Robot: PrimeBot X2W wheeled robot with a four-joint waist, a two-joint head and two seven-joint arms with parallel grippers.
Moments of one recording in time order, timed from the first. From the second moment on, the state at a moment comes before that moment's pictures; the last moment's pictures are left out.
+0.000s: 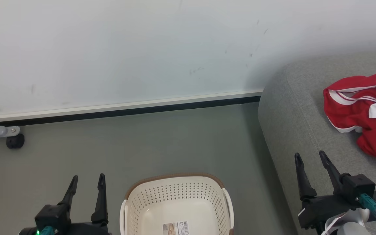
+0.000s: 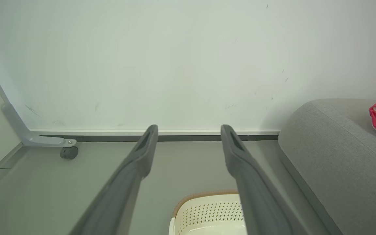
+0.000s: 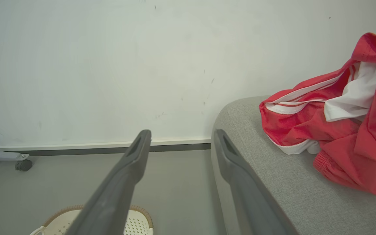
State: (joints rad) left arm 0.01 0.17 -0.18 0.08 -0.37 0.12 -0.13; right arm -0.18 -0.27 0.34 0.25 0.40 -0.12 -0.21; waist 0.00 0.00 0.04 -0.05
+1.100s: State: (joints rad) left arm 0.03 0.14 -0.14 0.15 -0.49 0.10 -0.10; right arm -0.14 -0.23 0.27 0.27 0.53 -0.10 -0.15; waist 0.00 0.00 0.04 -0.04
